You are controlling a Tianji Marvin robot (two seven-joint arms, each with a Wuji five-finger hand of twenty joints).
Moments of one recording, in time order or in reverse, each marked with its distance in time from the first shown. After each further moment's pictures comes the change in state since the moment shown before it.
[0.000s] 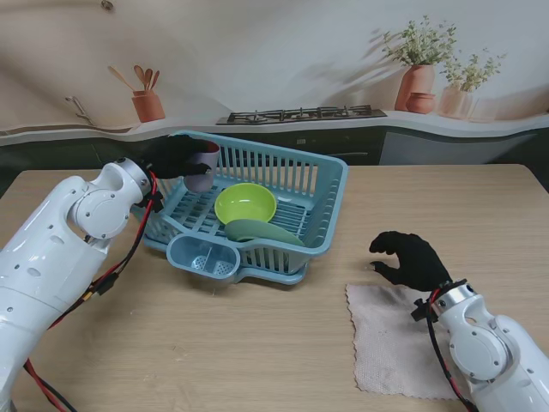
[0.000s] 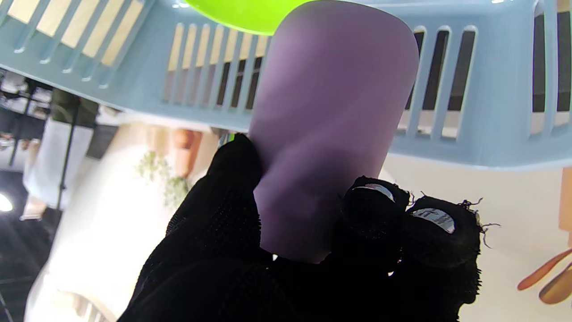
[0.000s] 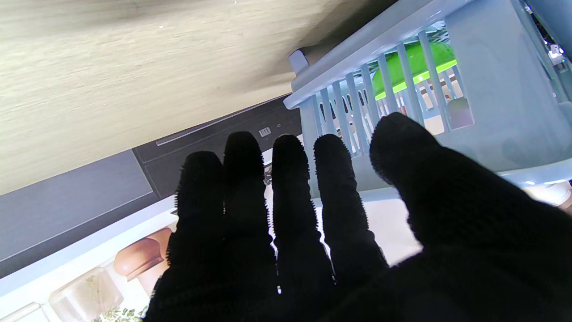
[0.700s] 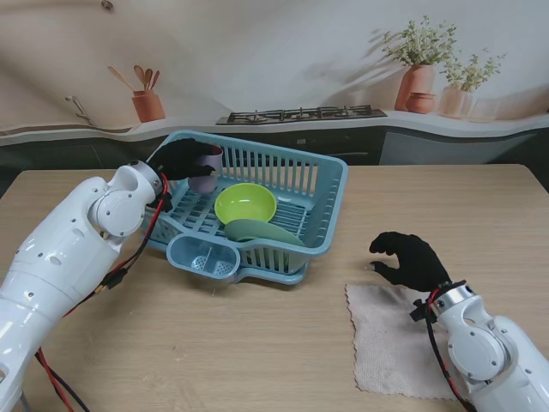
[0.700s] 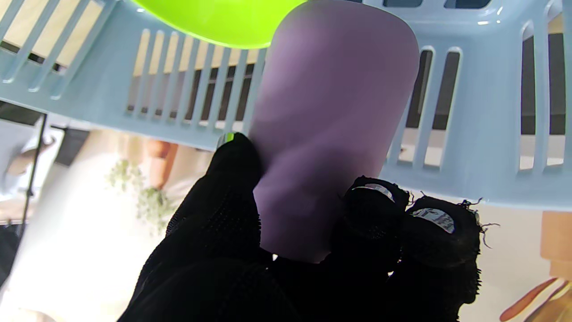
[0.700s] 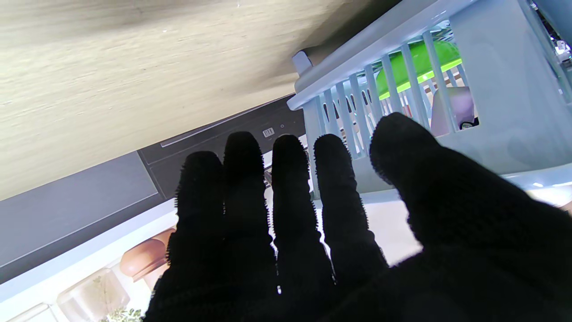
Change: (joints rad) left arm -0.089 -0.028 0.119 0.156 -0.001 0.047 0.095; right arm 0.001 -0.002 -0.007 0.006 0.004 0.014 -0.008; left_hand 0.000 0.000 -0.009 0.000 0.000 0.000 0.000 0.000 0.001 0.000 0.000 0.000 0.000 -0.003 0.000 0.000 0.000 -0.001 0.000 0.000; right_hand 0.000 0.000 0.000 0.000 0.000 0.000 0.000 0.000 0.000 0.000 0.000 0.000 0.000 0.000 0.000 0.000 0.000 0.000 -0.002 0.000
